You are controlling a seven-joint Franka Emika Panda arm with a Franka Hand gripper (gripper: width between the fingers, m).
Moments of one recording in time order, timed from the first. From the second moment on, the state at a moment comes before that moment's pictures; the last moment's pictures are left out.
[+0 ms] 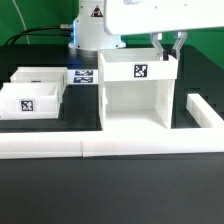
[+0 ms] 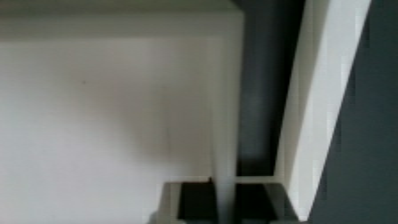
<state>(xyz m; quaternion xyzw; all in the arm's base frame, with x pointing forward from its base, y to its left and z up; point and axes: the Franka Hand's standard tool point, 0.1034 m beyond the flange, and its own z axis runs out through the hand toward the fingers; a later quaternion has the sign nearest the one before) 0.569 0.091 0.109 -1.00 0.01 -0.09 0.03</state>
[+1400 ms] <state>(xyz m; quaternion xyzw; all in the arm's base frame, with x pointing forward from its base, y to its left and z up) 0.568 0.096 0.109 -0.77 0.63 -0.02 0.08</state>
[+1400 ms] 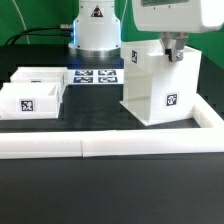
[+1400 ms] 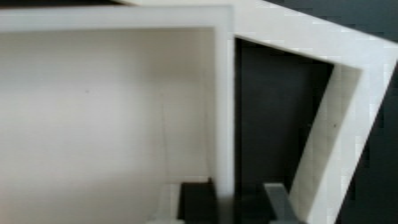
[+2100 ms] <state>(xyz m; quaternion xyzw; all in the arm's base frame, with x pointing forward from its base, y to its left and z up) 0.591 0.089 0.109 -0.73 0.67 -0.01 0.10</state>
